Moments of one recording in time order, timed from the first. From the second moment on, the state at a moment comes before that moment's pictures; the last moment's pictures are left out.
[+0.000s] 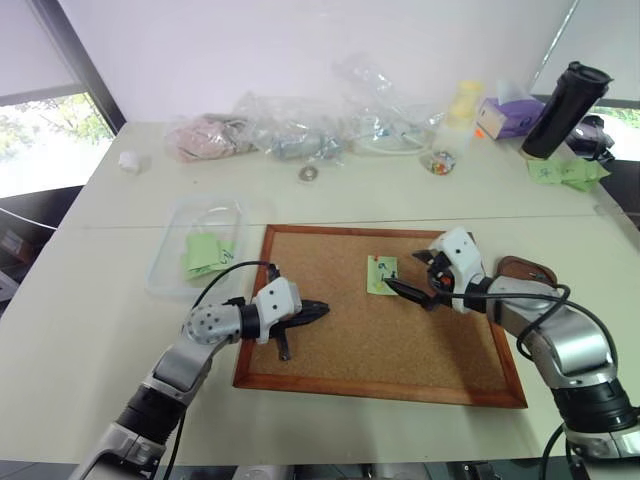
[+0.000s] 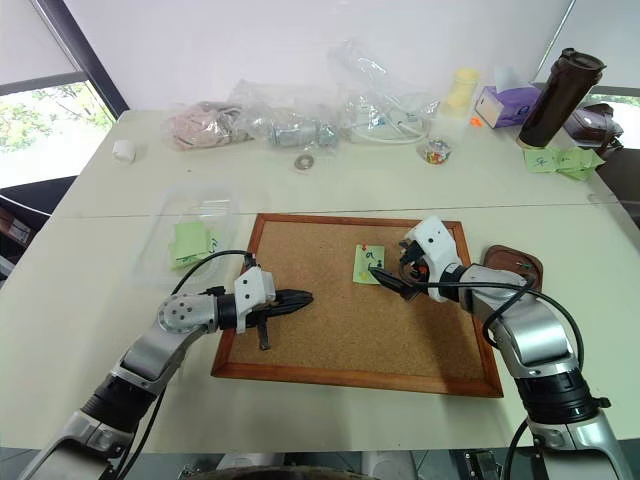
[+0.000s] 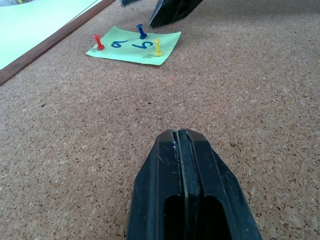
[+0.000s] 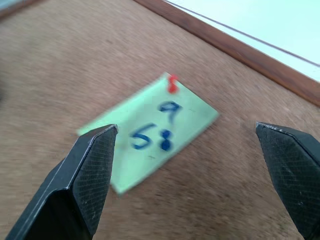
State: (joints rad) left arm -0.23 0.47 -0.33 0.02 -0.16 -0.01 -0.89; right arm -0.26 -0.65 0.03 -0.20 0.36 0.65 0.63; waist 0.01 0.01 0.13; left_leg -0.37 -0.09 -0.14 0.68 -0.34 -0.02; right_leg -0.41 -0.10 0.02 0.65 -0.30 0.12
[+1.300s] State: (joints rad) left arm -0.22 0.47 -0.33 -0.01 -0.14 0.02 -0.89; right arm -0.24 -0.59 0.03 -0.23 0.30 0.63 0.64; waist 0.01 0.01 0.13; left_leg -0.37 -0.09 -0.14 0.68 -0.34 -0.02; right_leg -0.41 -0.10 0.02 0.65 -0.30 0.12
